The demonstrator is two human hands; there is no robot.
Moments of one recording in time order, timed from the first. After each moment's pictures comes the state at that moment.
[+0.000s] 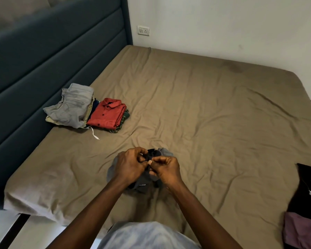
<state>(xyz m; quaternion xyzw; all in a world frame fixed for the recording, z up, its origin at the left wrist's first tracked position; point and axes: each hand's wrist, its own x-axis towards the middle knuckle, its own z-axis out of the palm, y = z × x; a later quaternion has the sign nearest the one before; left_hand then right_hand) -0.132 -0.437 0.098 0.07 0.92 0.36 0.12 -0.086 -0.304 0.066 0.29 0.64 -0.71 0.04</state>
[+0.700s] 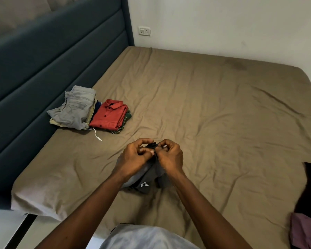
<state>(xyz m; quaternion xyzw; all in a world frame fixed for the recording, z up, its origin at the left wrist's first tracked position) -0.144 -0.423 0.103 0.08 0.80 0.57 0.17 -0.114 -0.285 0.088 0.31 0.76 -0.58 -0.06</state>
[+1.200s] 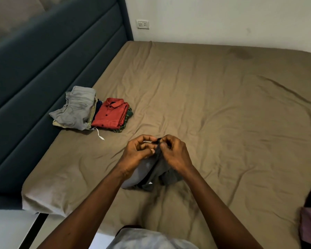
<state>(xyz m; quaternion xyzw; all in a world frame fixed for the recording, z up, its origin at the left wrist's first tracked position) -0.163 -0.414 0.101 0.09 0.74 0.63 0.22 -0.126 -0.248 0.074 0.16 0.84 -0.53 -0.02</state>
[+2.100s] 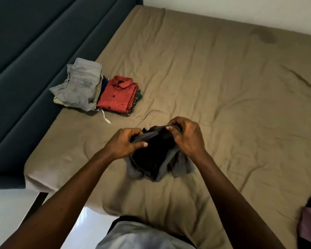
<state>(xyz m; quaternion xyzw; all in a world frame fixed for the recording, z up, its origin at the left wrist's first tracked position) -0.256 -0.524 0.072 0.19 0.87 0.39 0.25 -0.197 -0.279 0.084 0.08 0.91 -0.41 -0.08</state>
